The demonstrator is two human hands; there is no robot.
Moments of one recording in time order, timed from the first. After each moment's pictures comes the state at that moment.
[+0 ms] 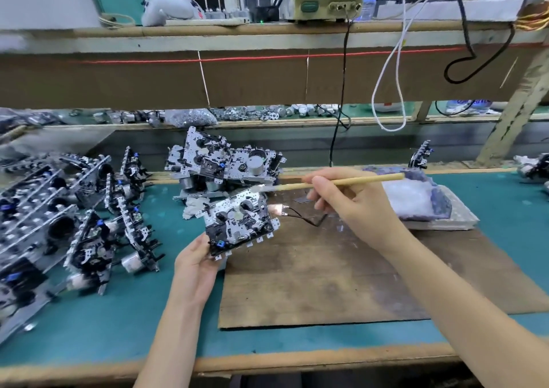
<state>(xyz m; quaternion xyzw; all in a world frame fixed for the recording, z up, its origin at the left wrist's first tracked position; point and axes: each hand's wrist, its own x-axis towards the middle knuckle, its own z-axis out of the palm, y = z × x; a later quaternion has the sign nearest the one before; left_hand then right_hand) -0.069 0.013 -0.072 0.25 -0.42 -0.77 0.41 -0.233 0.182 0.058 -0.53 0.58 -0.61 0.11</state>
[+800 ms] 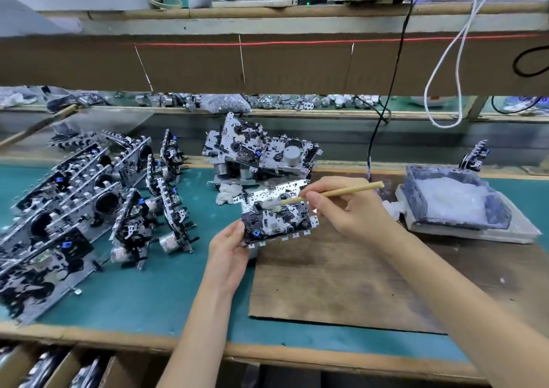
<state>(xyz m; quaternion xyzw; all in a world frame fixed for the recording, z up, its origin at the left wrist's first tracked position) -0.068 0.017 -0.064 0.26 -0.41 -0.77 0.42 -0.219 0.138 0.036 -0.62 0.58 -0.51 0.11</state>
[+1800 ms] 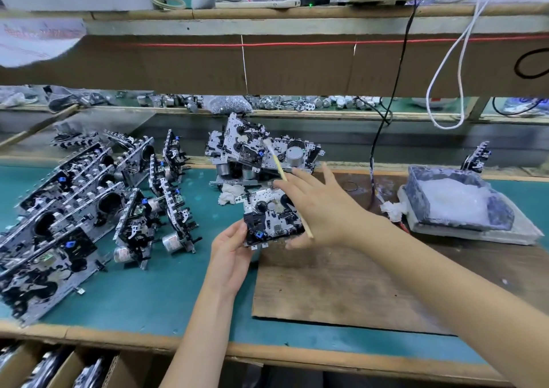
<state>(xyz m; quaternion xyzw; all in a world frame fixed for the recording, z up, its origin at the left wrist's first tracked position) -0.067 0.015 -0.068 0.21 -0.38 -0.79 0.42 -0.217 0.100 0.028 -0.72 0.69 0.03 -0.09</state>
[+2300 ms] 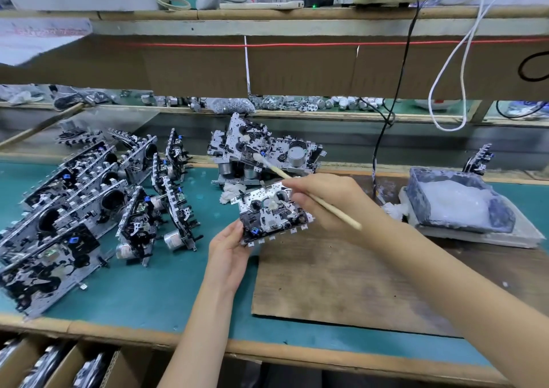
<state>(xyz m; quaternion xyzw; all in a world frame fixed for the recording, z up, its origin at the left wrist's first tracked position) -0.066 0.015 -0.067 0.24 -0.37 -0.78 0.45 -0.211 0.122 0.046 -0.74 0.56 -0.36 -0.10</state>
